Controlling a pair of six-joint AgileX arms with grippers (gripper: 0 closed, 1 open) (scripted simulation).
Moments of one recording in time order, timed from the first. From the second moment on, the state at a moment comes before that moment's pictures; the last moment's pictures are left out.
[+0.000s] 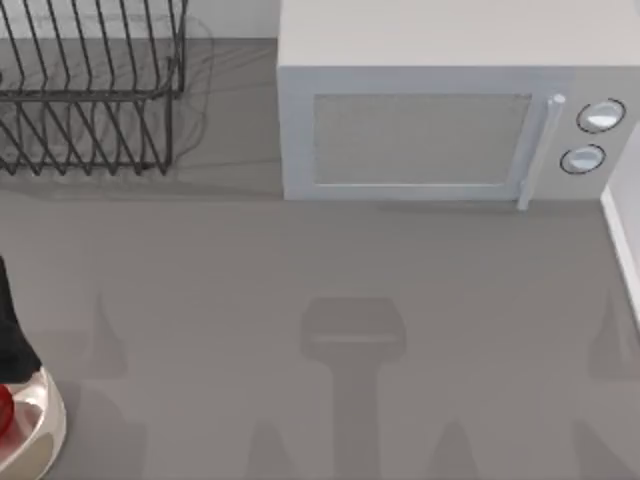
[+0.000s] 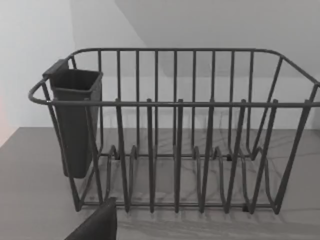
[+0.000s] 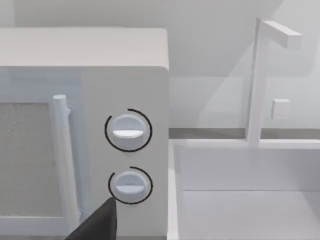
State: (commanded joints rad) left arm 0.00 0.00 0.00 0.00 0.00 0.00; right arm 0.00 0.00 0.00 0.00 0.00 0.00
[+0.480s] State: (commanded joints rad) left arm 0.00 0.01 0.01 -0.01 0.00 0.00; right arm 0.00 0.00 0.00 0.00 0.00 0.00
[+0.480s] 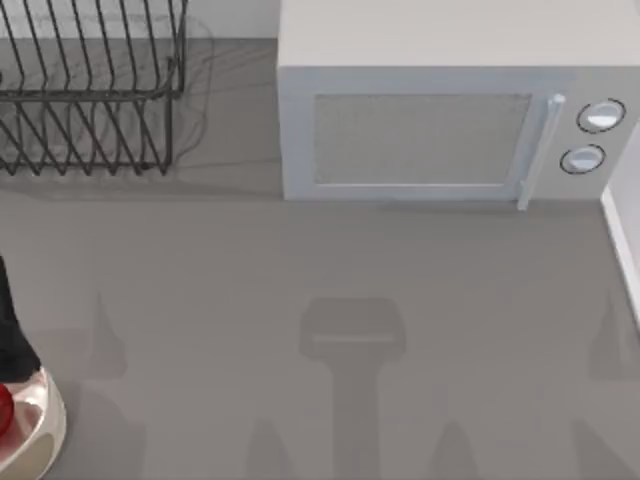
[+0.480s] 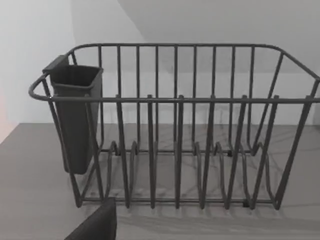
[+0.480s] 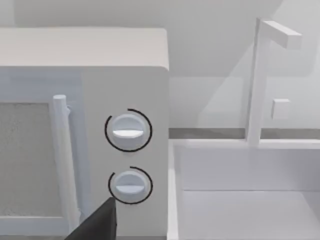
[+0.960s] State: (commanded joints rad) left arm 0.04 0.47 0.33 -0.41 0.00 0.04; right arm 0.00 0.00 0.00 0.00 0.00 0.00
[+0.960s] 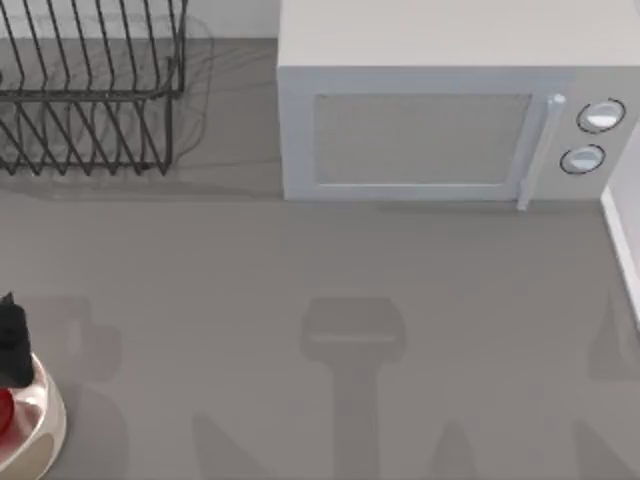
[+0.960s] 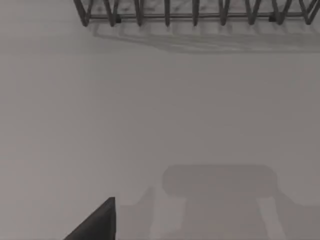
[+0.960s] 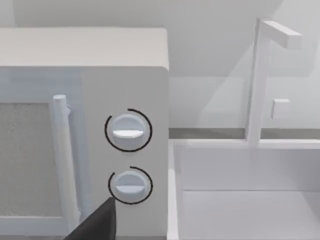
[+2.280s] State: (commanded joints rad) left arm 0.10 1.38 0.82 -1.02 0.00 0.12; right arm 0.00 0.00 0.00 0.00 0.00 0.00
